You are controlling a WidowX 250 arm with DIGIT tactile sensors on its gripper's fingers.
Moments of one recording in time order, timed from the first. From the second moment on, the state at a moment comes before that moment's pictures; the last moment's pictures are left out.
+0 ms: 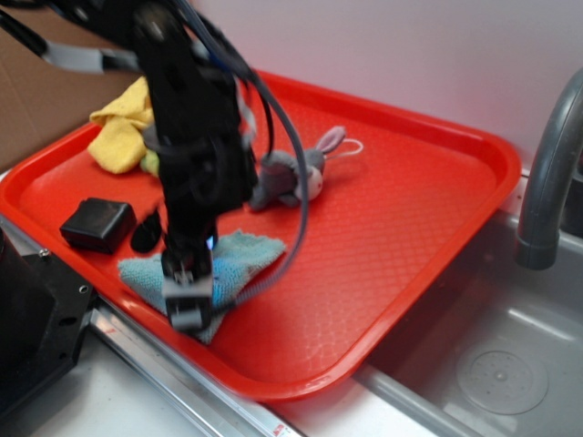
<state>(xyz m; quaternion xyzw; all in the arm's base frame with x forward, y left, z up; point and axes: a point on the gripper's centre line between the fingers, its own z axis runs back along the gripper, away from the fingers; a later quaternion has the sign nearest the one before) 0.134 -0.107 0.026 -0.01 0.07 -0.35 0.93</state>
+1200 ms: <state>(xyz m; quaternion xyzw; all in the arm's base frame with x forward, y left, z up) 0.139 -0.075 0.068 0.05 0.10 -0.30 0.95</state>
